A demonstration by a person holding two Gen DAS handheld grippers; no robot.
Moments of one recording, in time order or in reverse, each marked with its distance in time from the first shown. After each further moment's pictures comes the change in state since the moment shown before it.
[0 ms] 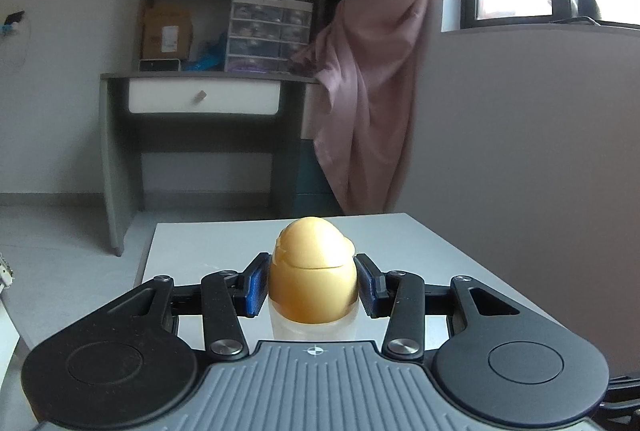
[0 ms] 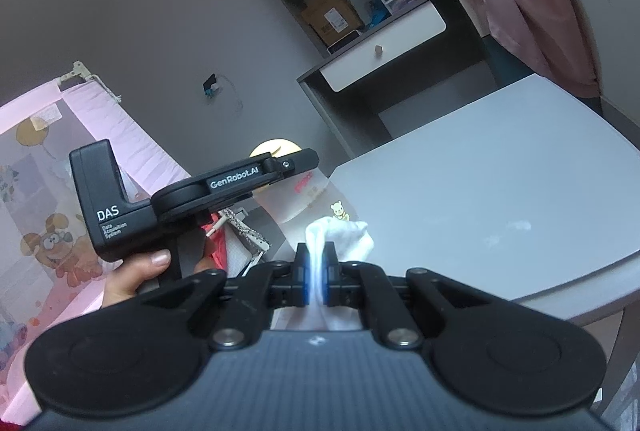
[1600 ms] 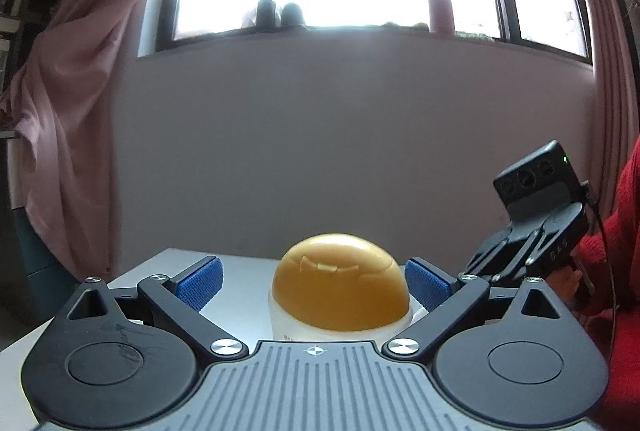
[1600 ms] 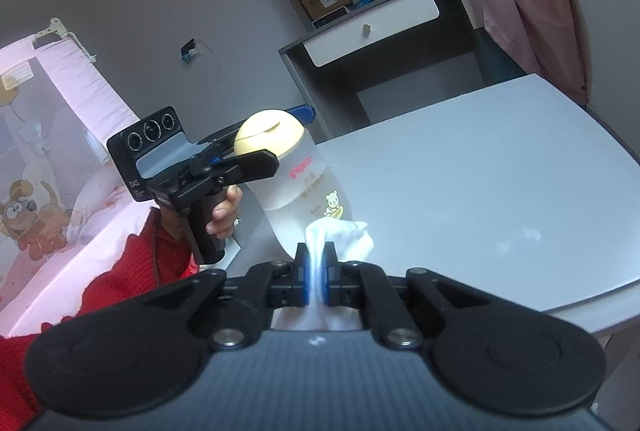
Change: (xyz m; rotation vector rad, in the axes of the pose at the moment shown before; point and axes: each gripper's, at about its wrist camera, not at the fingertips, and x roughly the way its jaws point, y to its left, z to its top) left arm 0.107 0.109 -0.021 0.308 -0.154 -1.052; right arm 0.027 0.018 0.005 -0.067 0.085 -0.109
